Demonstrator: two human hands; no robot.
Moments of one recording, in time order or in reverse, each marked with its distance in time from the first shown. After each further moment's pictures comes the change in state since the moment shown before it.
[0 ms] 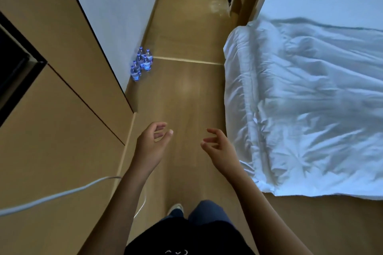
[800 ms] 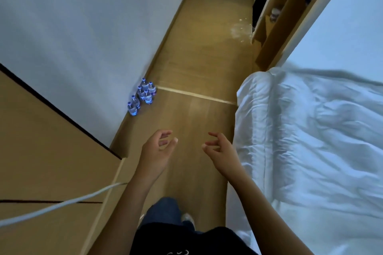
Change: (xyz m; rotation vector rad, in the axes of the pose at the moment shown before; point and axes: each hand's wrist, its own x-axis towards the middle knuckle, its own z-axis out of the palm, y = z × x) left_hand 0.417 0.129 0.126 -0.031 0.066 -0.074; right_hand 0.468 -0.110 -0.108 -0.079 -0.117 -0.054
